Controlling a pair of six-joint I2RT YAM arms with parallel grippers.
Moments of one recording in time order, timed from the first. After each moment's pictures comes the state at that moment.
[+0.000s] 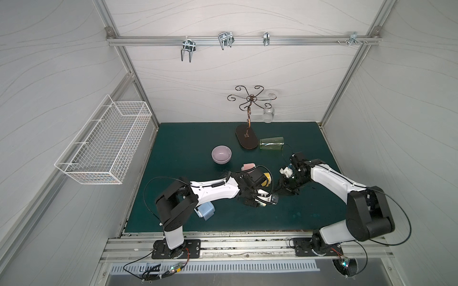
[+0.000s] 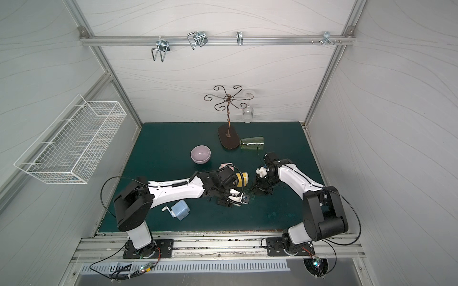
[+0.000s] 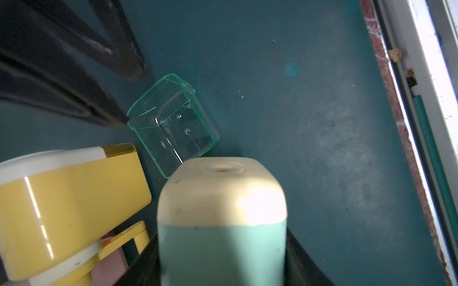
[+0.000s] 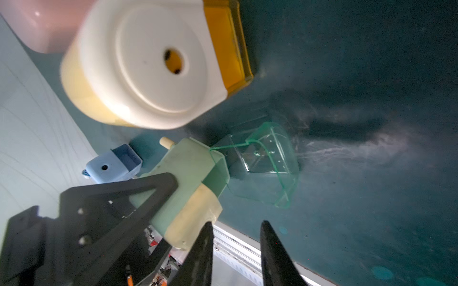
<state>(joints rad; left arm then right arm) -1.00 1.78 1.17 -0.52 0.15 0.86 0.31 1.45 0.89 -0.89 -0.58 0.41</state>
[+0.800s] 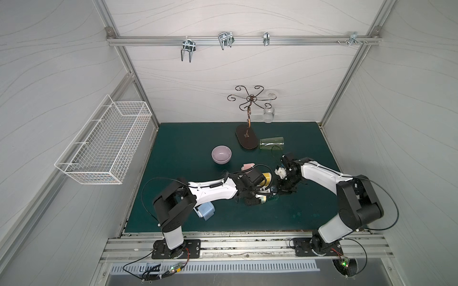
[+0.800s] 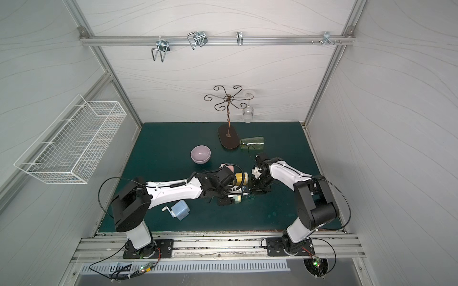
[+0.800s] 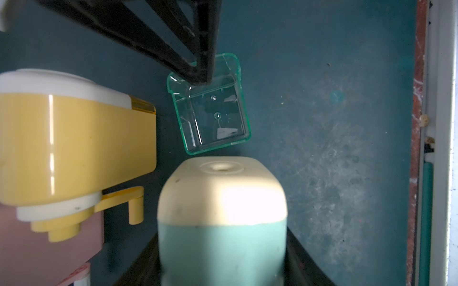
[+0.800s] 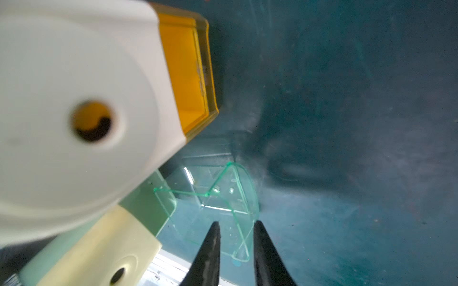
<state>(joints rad) -0.99 1.76 1.13 -0.46 0.13 0.51 0.41 1.58 0.94 -0.85 -0.37 0.29</state>
